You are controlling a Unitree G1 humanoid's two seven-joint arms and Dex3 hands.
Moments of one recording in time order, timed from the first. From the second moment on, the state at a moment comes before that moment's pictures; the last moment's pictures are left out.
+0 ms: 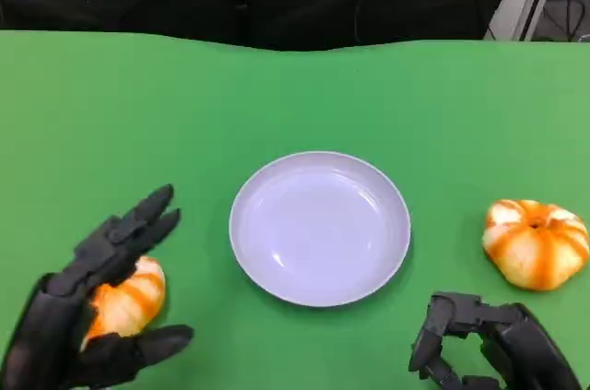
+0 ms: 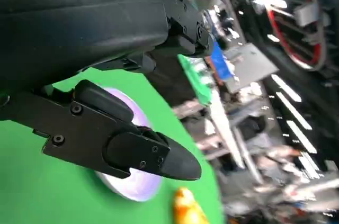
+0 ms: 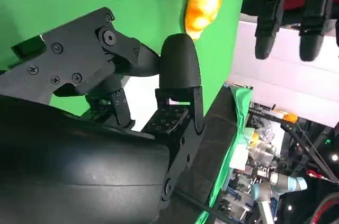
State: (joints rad) left arm 0.14 0.15 0.11 0.25 -0.10 -0.82 -0.37; right arm 0.06 -0.10 0.13 0.48 0.02 -0.90 0.35
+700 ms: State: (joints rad) left arm 0.12 0.33 0.13 0.25 0.56 -0.56 0.04; right arm 0.06 -0.10 0.13 0.47 0.02 -0.90 0.35
